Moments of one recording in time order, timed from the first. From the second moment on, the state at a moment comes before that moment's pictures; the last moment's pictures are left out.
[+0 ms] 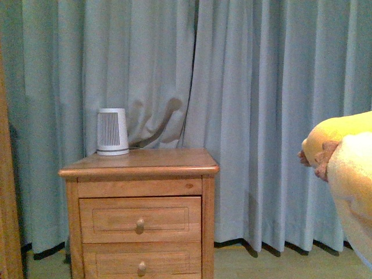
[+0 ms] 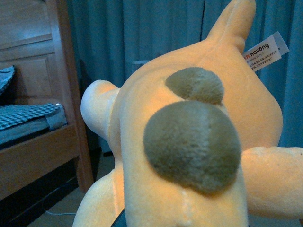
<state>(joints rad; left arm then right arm) 0.00 0.00 0.01 0.00 0.00 0.00 0.16 0.01 0.00 0.31 -0.18 0.14</state>
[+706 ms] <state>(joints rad) 0.00 0.00 0.01 0.00 0.00 0.00 0.16 0.01 0.00 0.31 -0.18 0.14</state>
